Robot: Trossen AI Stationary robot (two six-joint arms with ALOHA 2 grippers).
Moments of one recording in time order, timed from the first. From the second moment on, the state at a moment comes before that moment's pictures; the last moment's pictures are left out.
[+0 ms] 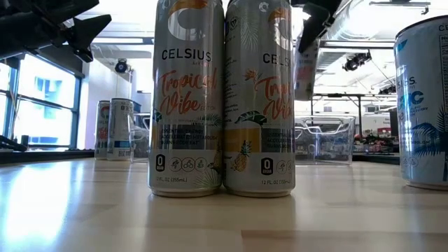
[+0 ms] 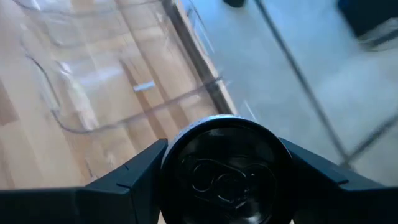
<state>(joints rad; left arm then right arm) 0.00 0.02 0.01 0.36 -0.04 -0.10 -0.46 1.35 1.53 -1.09 0.29 -0.18</state>
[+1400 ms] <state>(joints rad) 0.00 0.02 0.01 0.33 -0.04 -0.15 -0.59 1.37 1.25 -1.11 -0.04 -0.21</state>
